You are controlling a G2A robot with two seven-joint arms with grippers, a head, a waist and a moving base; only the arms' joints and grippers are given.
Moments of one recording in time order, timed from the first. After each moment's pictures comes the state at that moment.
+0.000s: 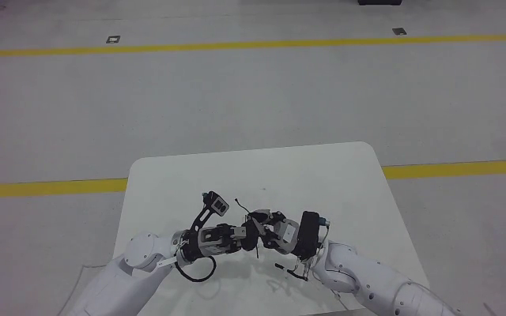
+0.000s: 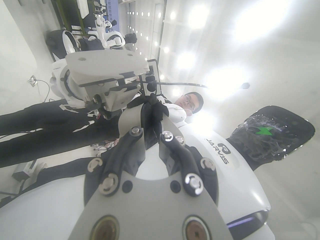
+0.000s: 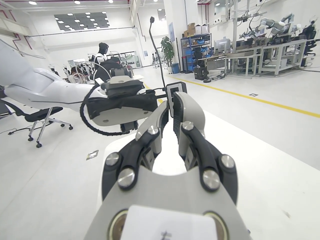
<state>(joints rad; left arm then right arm) 1.37 -0.98 -0.94 -1.72 -0.89 -0.27 -0.99 -1.27 -0.83 0.60 -1.76 -0.96 -0.34 -0.62</state>
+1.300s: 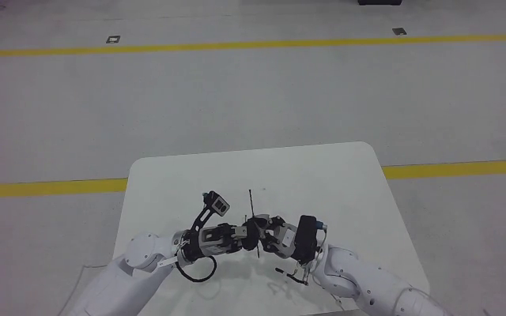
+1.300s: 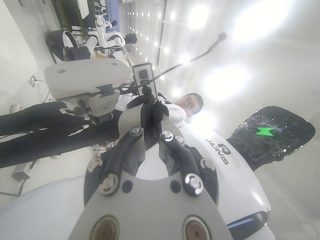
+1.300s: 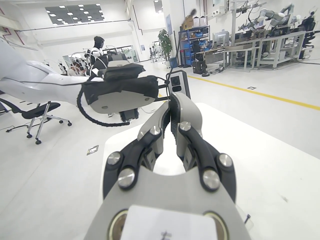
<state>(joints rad) 1.37 -0.98 -0.93 -1.73 -0.88 -0.26 -0.97 -1.34 -0.84 0.64 -1.77 -0.98 -0.34 -0.57</state>
